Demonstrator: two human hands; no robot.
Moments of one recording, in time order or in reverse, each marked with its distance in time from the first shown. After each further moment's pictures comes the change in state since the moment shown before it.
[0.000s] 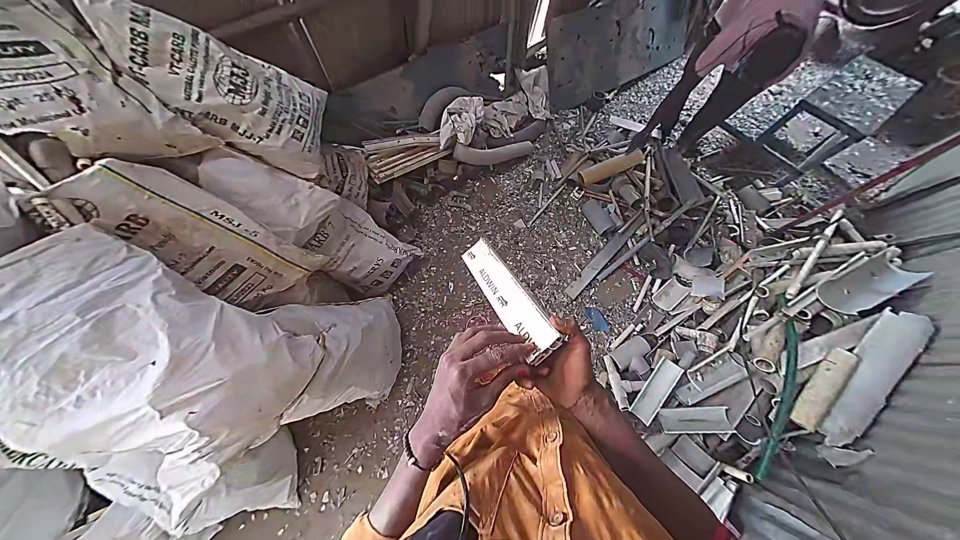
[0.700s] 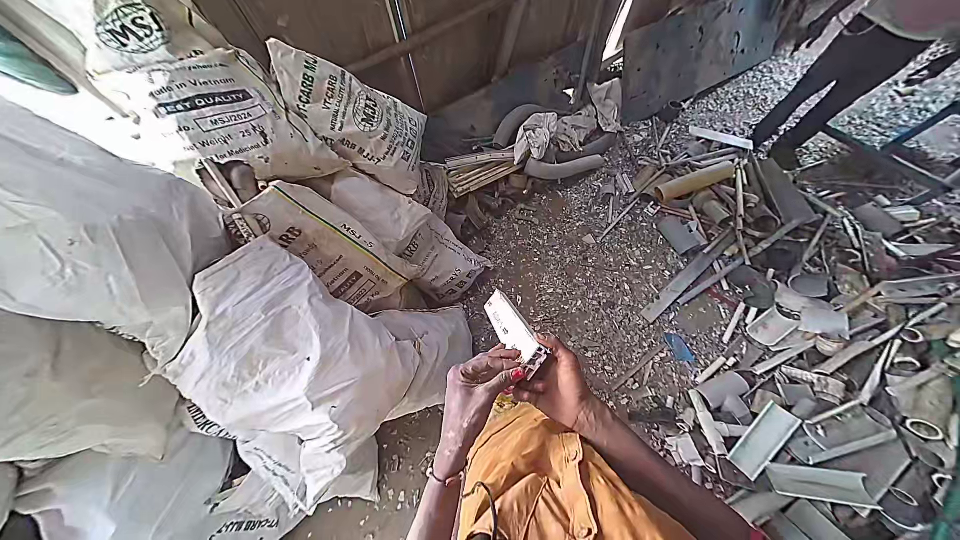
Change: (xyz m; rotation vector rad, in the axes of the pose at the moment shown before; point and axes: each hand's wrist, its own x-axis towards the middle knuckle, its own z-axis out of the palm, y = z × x) left_hand -0.072 -0.084 -0.183 -0.421 0.274 -0.693; right_hand 0.135 0.159 0.118 -0.037 0.145 0.305
